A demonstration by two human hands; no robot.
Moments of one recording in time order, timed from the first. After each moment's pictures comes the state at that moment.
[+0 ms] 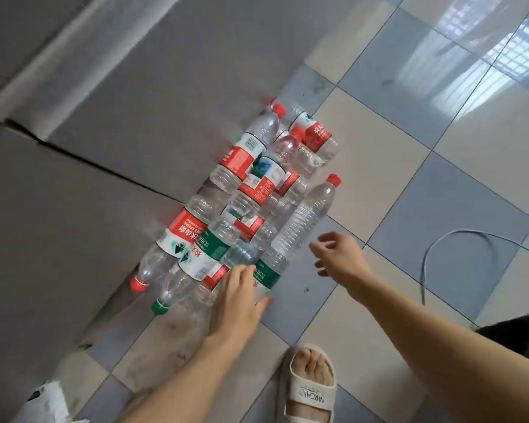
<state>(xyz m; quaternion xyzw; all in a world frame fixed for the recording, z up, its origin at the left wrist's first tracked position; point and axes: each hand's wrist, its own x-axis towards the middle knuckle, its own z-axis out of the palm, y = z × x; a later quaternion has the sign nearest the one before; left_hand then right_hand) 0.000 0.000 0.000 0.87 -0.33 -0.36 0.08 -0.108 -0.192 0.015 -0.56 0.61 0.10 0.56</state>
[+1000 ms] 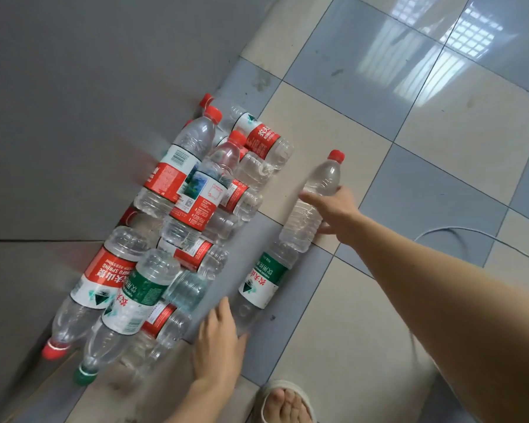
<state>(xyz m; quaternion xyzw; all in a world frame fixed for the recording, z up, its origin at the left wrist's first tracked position) -0.047 -0.033 -0.069 0.87 -0.30 -0.39 0.00 -0.115 -0.333 -0.055 -0.43 0.66 -0.04 0.62</state>
